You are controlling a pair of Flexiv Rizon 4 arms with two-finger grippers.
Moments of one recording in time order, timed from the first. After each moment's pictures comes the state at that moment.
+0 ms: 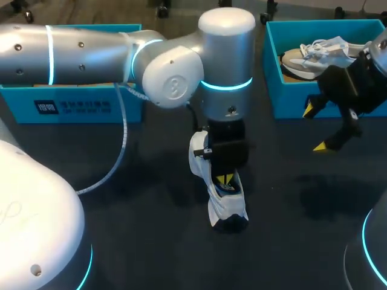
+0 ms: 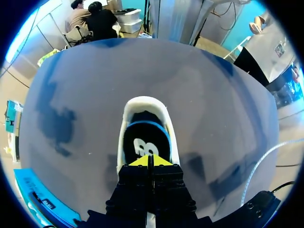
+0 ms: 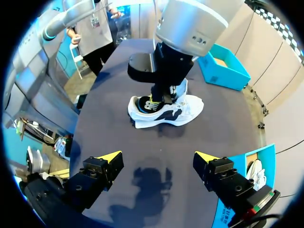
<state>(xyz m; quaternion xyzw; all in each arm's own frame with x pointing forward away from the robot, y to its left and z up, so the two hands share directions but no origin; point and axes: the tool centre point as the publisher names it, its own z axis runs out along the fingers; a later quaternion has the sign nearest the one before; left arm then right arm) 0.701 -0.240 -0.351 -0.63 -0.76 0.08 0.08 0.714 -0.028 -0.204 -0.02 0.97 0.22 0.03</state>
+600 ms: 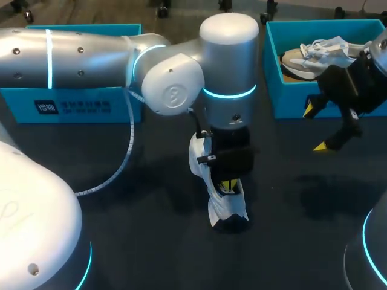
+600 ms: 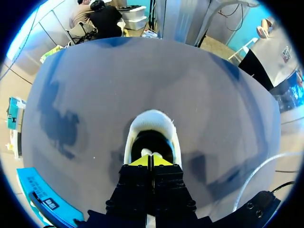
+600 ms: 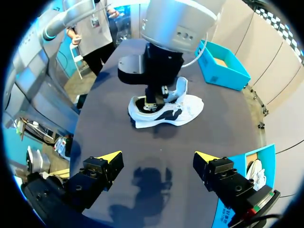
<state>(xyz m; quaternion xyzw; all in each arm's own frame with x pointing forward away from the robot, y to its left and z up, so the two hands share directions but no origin) 0.682 -0.249 -0.343 -0.62 -0.78 0.08 0.06 0.714 -0.029 -0.204 -0.02 0.97 0.22 0.03</state>
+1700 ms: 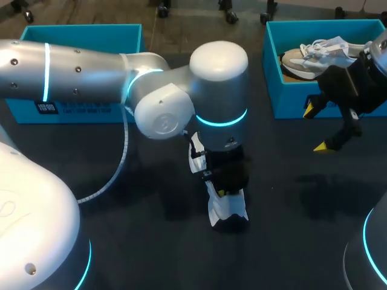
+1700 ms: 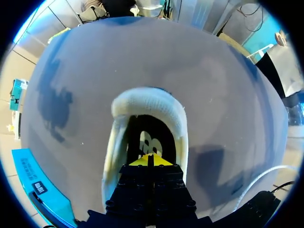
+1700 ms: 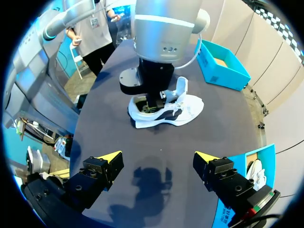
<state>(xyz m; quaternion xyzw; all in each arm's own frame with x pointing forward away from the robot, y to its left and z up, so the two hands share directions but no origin) 0.693 -0.239 -0.387 -0.57 -0.82 0.05 0.01 0.713 -0.029 -0.204 -0.02 0.97 0.22 0.03</state>
